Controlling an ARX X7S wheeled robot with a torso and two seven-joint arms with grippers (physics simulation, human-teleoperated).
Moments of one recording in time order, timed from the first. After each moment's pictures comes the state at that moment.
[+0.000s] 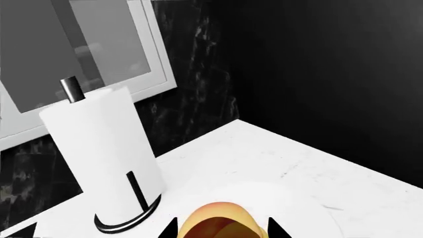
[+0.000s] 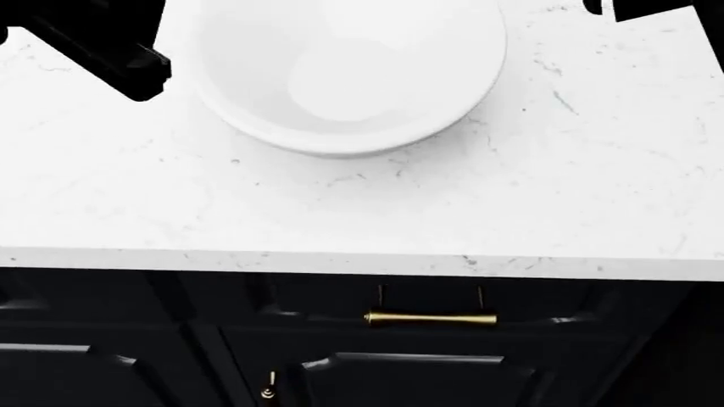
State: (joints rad) left arm -1.91 -0.74 1.11 0.33 -1.63 -0.65 -0.62; right arm 1.87 0.94 -0.53 -0.45 1.82 1.22 1.09
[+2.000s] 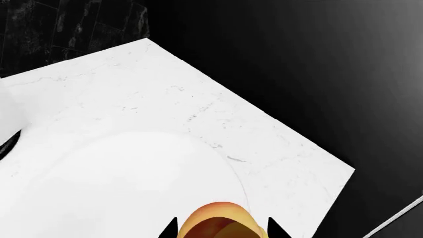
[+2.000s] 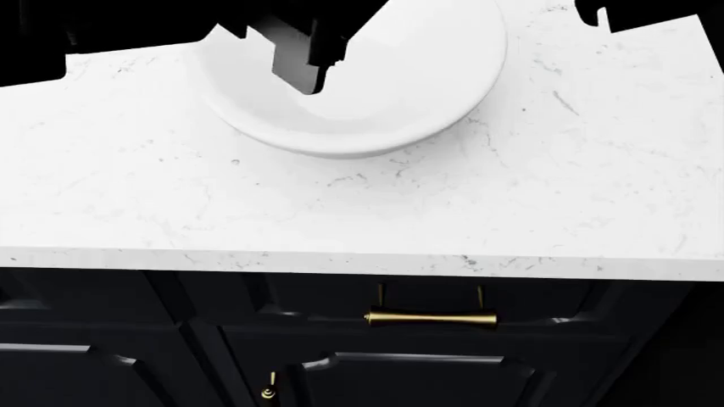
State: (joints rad) left arm -1.99 -0.38 1.22 -0.27 -1.83 -0.82 -0.29; right arm 1.84 0.97 -0.53 -0.48 1.81 1.16 1.05
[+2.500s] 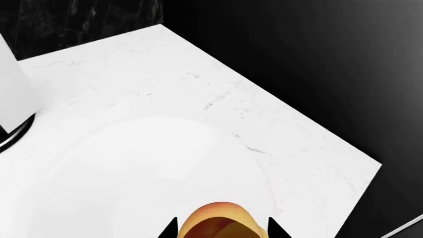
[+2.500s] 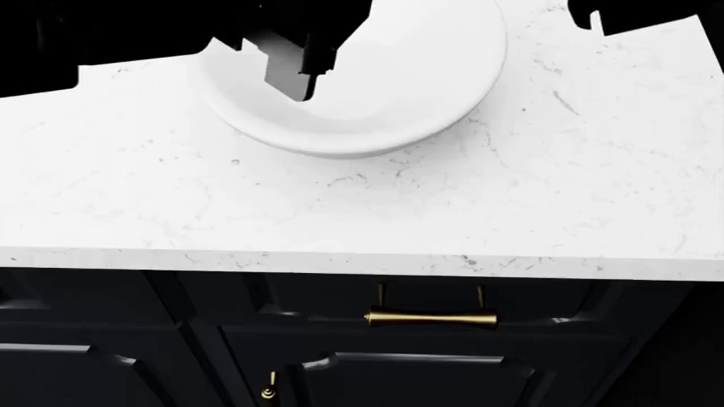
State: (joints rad) left arm -1.96 -0.37 1.25 -0.32 -1.78 -0.81 -0.26; right arm 1.83 0.97 -0.54 -0.48 1.80 1.16 1.04
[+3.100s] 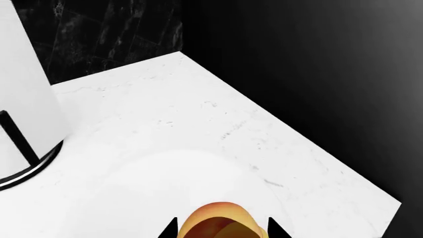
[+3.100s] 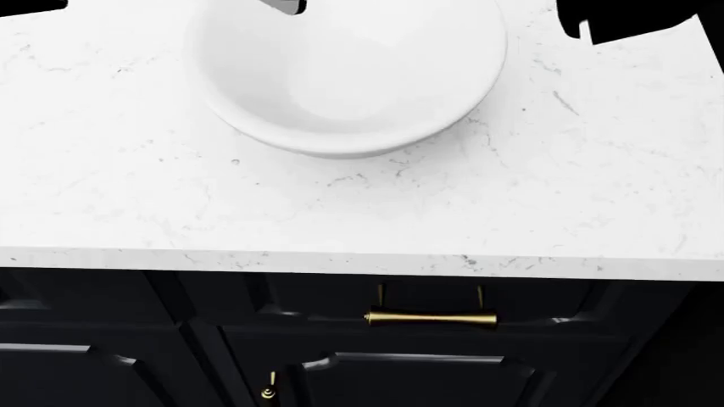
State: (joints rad) left arm -2.02 -0.32 1.25 -0.50 -1.71 -0.79 -0.17; right arm 1.79 0.97 -0.54 -0.48 1.75 1.13 1.00
